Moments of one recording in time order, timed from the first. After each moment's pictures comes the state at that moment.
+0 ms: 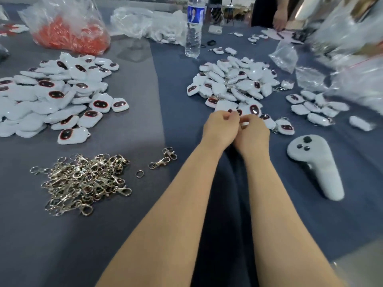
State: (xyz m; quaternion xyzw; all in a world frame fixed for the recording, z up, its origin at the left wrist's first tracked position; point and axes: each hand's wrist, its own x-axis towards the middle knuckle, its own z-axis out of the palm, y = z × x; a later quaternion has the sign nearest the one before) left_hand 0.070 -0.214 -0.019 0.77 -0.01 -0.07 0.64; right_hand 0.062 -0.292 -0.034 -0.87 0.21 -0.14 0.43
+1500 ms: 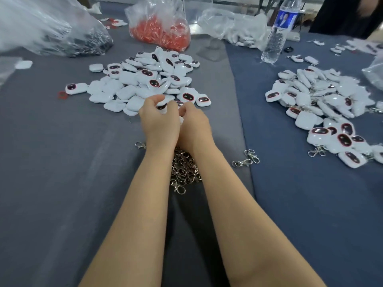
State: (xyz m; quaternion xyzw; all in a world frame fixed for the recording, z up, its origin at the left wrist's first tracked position) left_hand 0.037 0.018 -0.023 0.67 0.26 0.26 0.65; right_hand 0.060 -0.043 -0.029 -0.91 -0.12 0.03 0.40
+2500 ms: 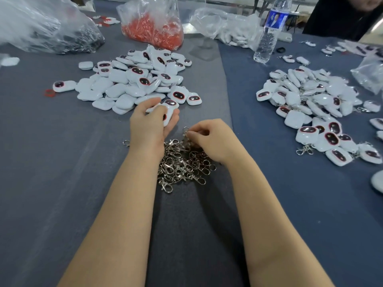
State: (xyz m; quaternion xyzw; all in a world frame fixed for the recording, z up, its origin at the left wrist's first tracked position) left_hand 0.031 0.010 -0.020 0.45 0.23 0.20 0.84; right_hand 0.049 -0.115 -0.026 -0.89 -0.17 0.07 0.41
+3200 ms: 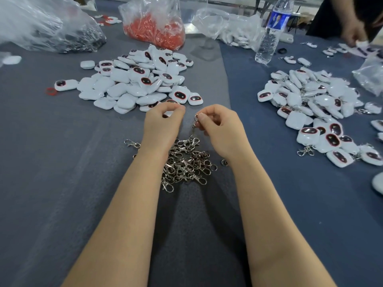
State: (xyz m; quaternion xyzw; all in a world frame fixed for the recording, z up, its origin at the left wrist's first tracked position) left_hand 0.029 0.003 -0.026 0.70 0.18 0.18 0.67; right_hand 0.052 -0.116 -0.023 -0.83 -0.14 -0.02 0.54
